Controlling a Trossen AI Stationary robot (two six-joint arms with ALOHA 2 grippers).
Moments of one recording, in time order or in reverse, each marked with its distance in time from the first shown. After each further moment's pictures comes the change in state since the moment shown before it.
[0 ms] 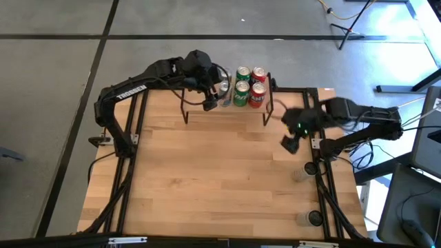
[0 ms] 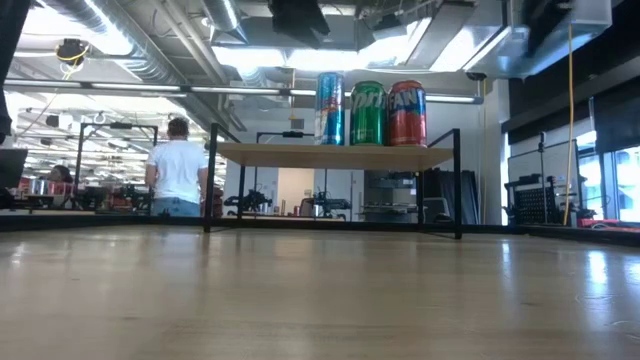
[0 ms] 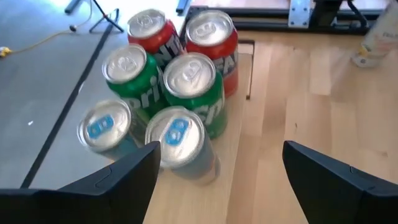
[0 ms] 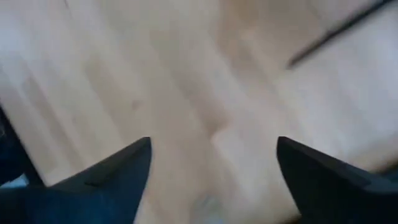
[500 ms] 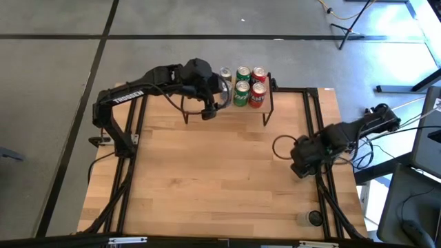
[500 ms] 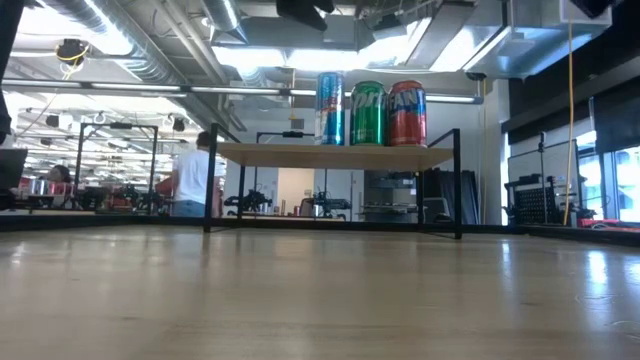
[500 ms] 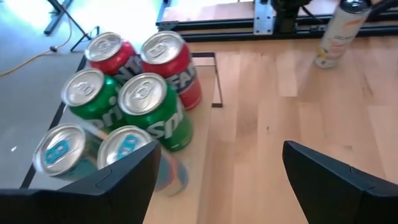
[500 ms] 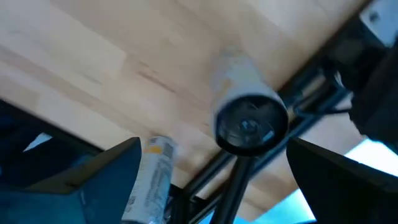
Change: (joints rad) left arm -0.093 -0.019 -0.006 0.005 0.005 0.009; right arm 0.389 -0.005 -0.182 -0.142 -0.256 0.771
